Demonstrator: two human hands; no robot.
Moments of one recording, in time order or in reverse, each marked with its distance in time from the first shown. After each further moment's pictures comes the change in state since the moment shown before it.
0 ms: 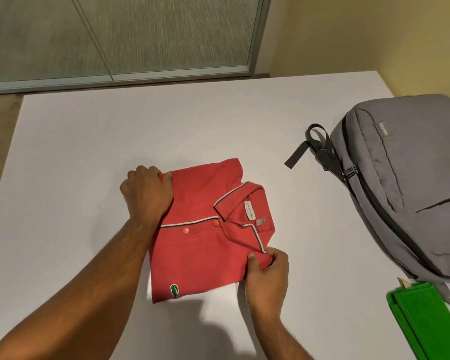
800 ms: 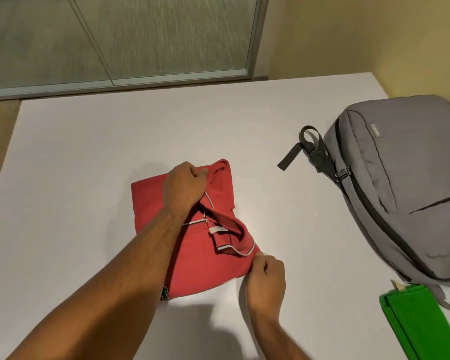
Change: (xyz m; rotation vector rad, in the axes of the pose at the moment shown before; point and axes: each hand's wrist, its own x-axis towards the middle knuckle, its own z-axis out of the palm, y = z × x) left_hand -0.009 0.091 0.008 -0.379 -0.195 -0.013; right_hand 0.017 0.003 -0.013 -0.054 -0.043 -0.078
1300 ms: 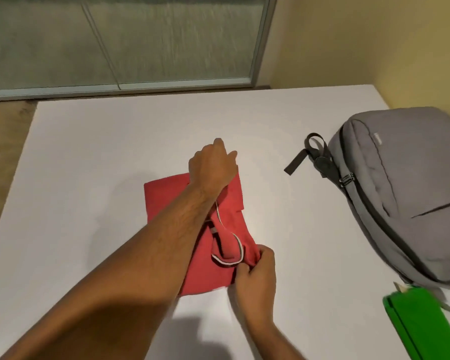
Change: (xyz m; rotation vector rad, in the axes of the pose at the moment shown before) left_hand 0.001 0.066 -0.026 0.257 -0.004 0.219; right_hand -0.032 -0.019 0.011 0.045 -0.143 -0.064
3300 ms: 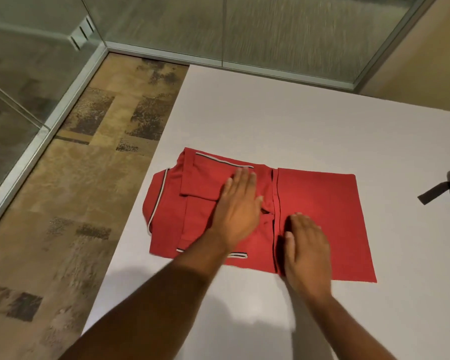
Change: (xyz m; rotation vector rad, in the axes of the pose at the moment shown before) left_hand -0.142 -0.247 -0.026 0.083 -0.014 0.015; right_hand -0.021 -0.009 0.124 -0.723 -0.191 -0.861
